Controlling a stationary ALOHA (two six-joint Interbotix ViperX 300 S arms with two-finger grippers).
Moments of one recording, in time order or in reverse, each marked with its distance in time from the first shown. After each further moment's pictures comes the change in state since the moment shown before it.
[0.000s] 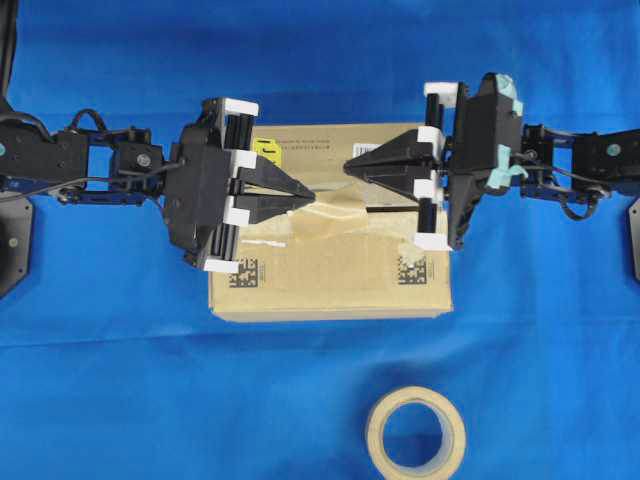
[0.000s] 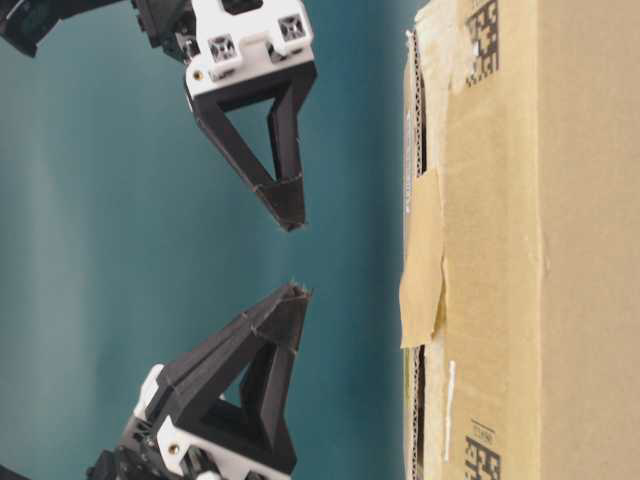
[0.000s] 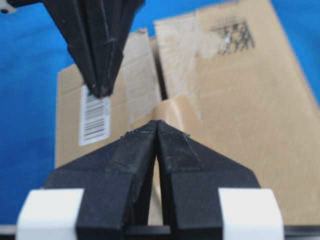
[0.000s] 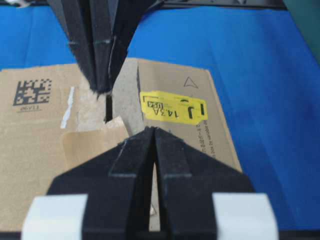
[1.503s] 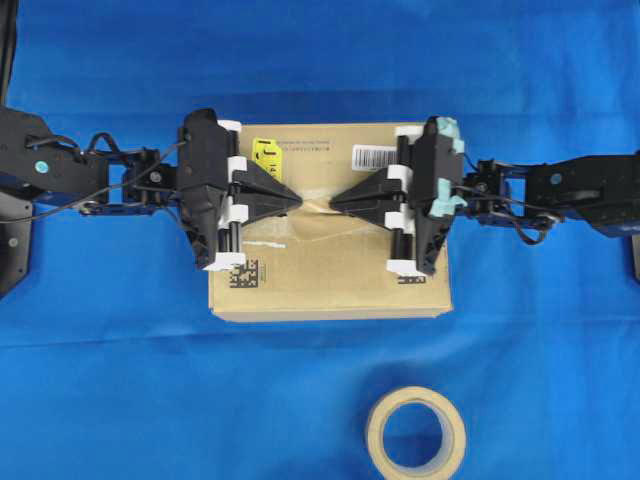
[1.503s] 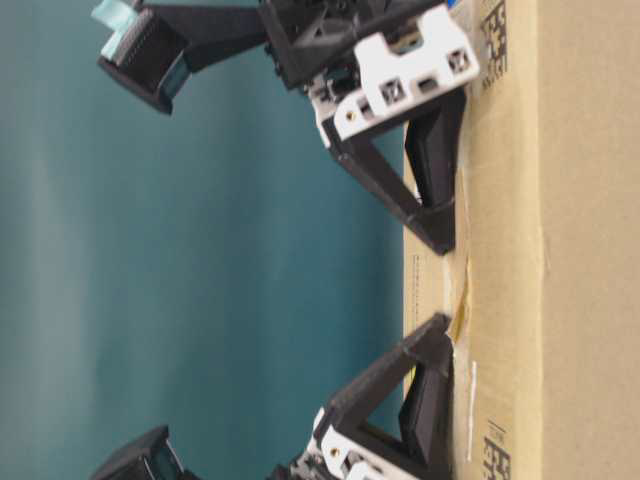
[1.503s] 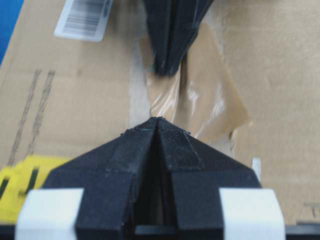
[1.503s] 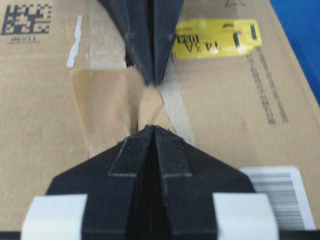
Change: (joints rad) left arm 0.044 0.144 0.170 0.000 -0.195 -0.321; right arm 0.044 0.196 0.000 0.072 -0.014 0.023
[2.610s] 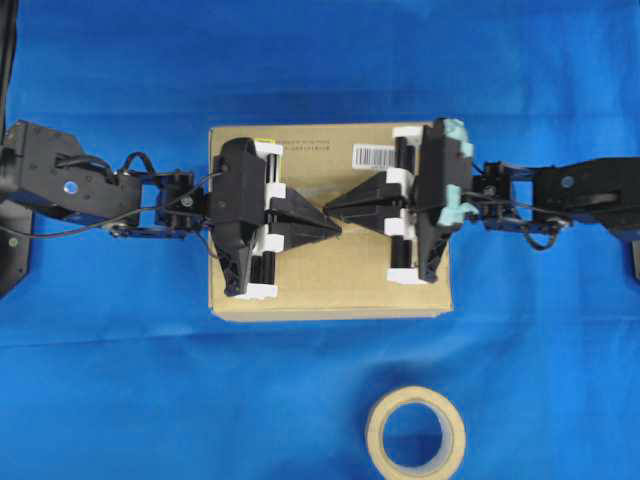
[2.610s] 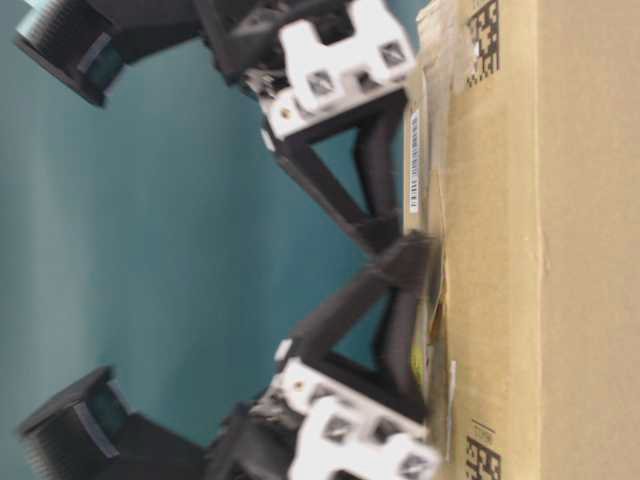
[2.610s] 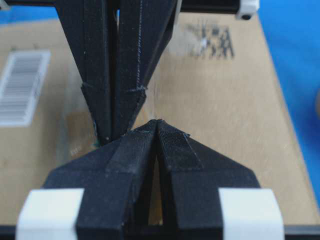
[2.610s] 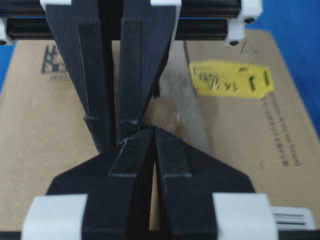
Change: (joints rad) left arm -0.094 0.089 -0.155 0.002 -0.055 0.046; right arm 0.037 -0.032 -0.043 -0.006 -0.020 -0.015
